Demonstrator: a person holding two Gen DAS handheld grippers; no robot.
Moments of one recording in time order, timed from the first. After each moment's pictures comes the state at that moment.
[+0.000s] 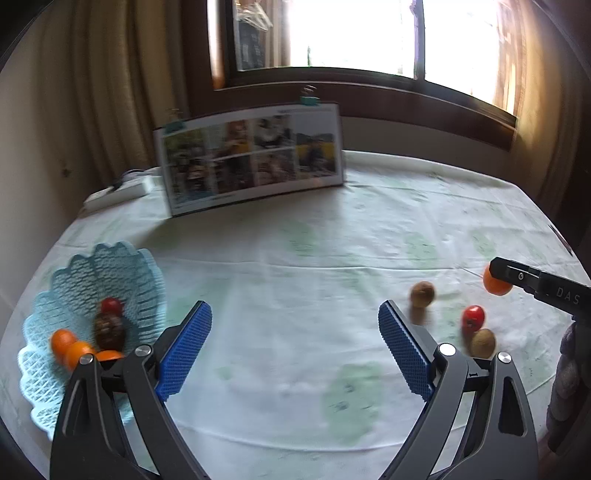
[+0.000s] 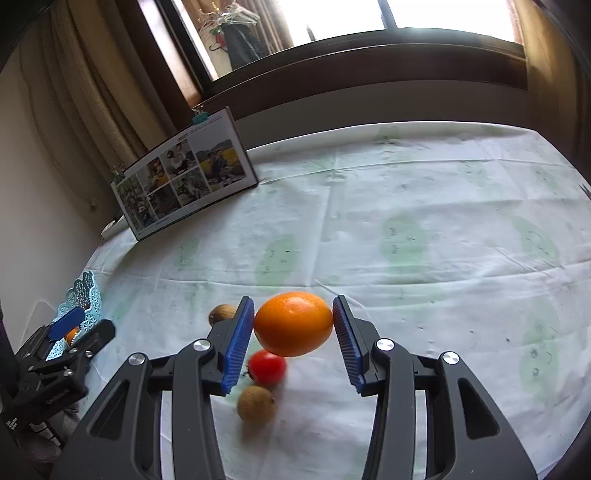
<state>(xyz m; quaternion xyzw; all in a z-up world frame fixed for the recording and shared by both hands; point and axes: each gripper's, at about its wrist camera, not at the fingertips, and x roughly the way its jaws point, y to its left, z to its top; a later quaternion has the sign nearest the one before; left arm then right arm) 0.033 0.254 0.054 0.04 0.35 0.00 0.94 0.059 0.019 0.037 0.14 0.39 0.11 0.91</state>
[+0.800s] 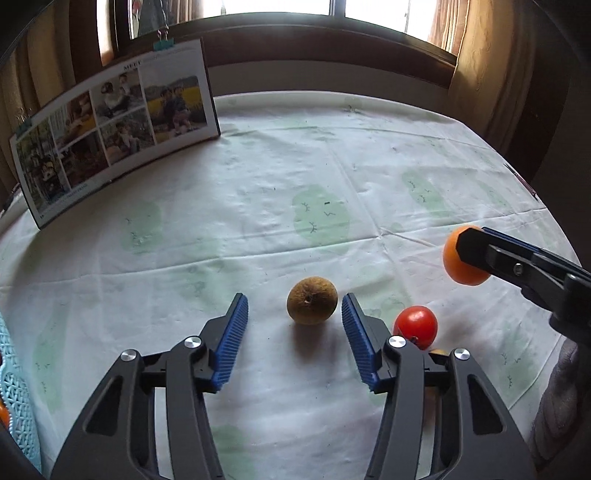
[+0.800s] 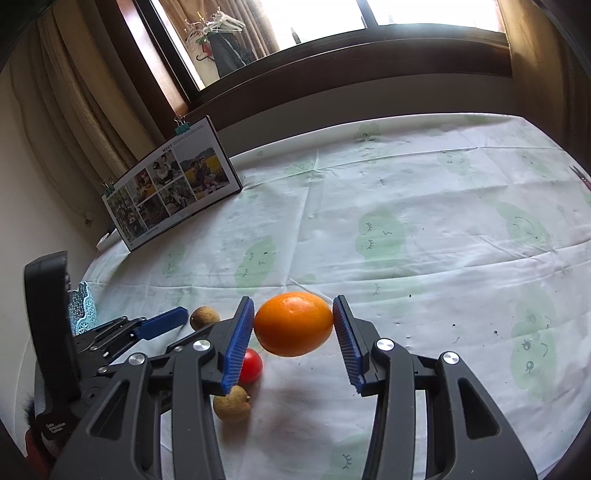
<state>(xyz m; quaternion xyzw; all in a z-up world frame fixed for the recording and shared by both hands) 0.098 0.169 -0.001 0.06 0.44 -0.14 0.89 0.057 0.001 0.027 0.16 0.38 0.10 0.91</state>
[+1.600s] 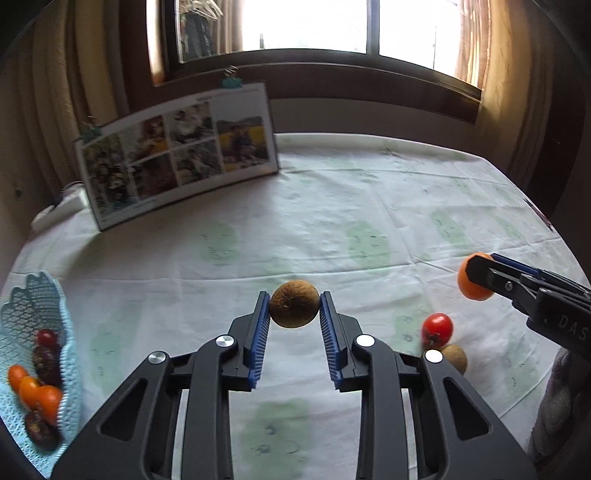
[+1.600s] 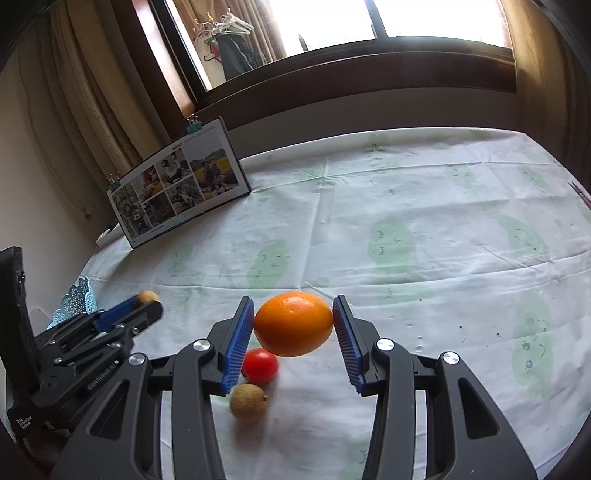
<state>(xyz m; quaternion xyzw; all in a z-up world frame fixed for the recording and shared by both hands) 0.068 0.210 0.040 0.06 0.37 -0.06 0.92 0.051 0.018 0.038 0.14 0.37 0.10 0.91</state>
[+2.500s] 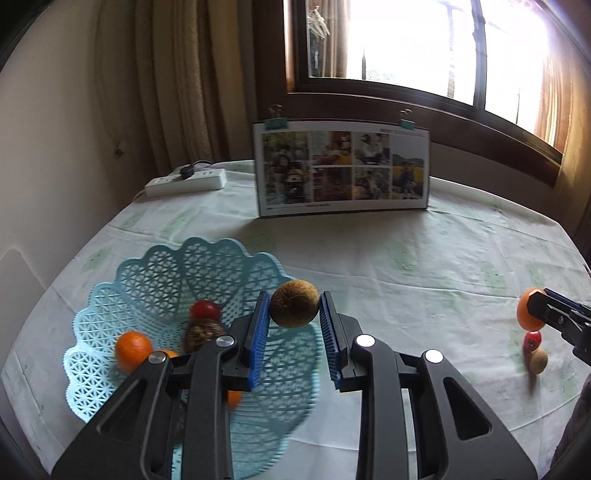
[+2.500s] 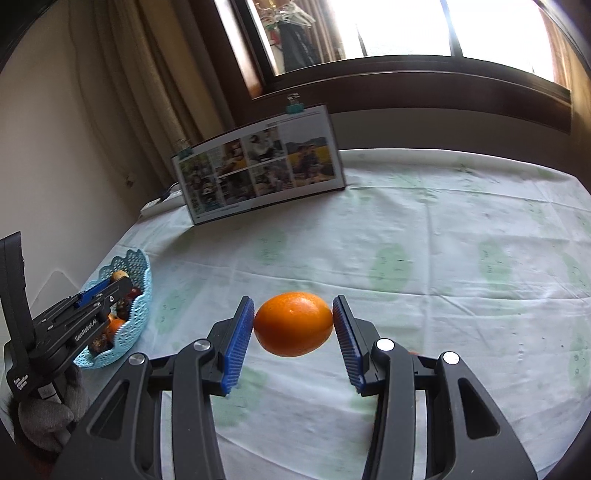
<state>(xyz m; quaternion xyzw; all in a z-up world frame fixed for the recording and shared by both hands) 0.027 0.358 0.069 0.00 0.33 0.10 0.94 0.044 0.123 0.066 0.09 0.36 0.18 0.91</state>
